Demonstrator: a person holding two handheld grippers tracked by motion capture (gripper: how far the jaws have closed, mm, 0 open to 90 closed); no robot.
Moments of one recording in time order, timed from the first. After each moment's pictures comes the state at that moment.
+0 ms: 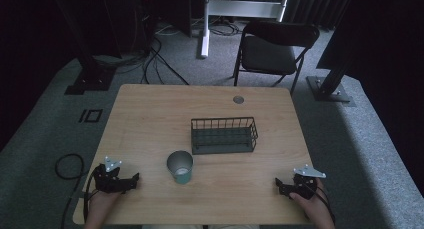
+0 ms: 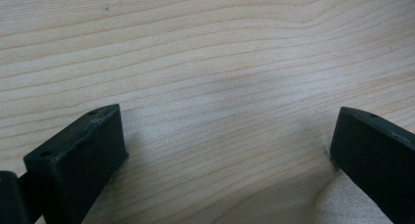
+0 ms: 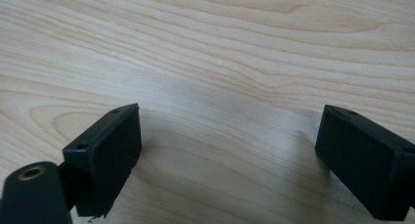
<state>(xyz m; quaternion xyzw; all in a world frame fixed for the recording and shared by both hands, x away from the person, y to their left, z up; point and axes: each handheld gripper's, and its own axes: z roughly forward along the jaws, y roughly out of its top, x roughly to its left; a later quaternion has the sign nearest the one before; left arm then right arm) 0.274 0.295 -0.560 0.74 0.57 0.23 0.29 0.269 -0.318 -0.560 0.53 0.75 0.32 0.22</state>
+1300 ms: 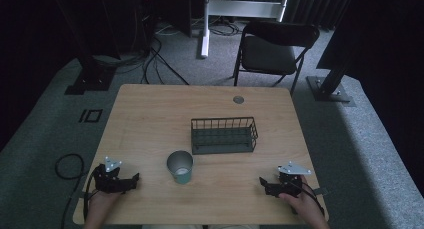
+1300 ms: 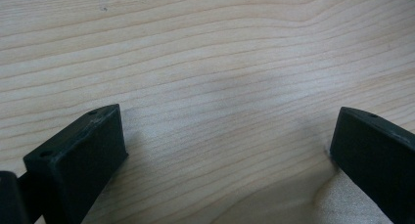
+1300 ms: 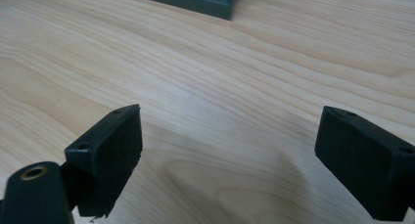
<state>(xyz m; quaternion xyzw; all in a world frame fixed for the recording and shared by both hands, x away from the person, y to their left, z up) 0.273 0.295 -0.560 0.74 0.56 0.23 0.29 0.274 -0.274 -0.550 0.46 0.78 0.37 0.20</state>
